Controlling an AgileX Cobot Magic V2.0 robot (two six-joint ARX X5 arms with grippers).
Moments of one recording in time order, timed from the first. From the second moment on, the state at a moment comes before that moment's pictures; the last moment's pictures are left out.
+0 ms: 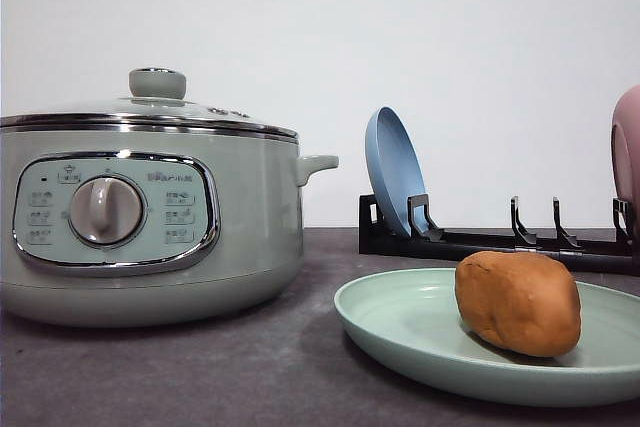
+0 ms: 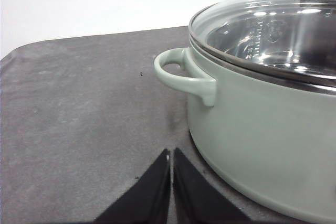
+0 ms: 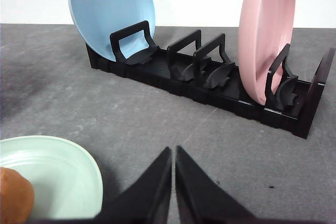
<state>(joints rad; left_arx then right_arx) 0.05 0.01 0.04 -0.18 0.12 0.12 -0.03 0.01 0.02 -0.16 -0.21 0.04</state>
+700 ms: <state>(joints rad) 0.05 0.01 0.04 -0.18 0.12 0.12 -0.03 0.01 0.02 -0.16 -0.21 0.04</state>
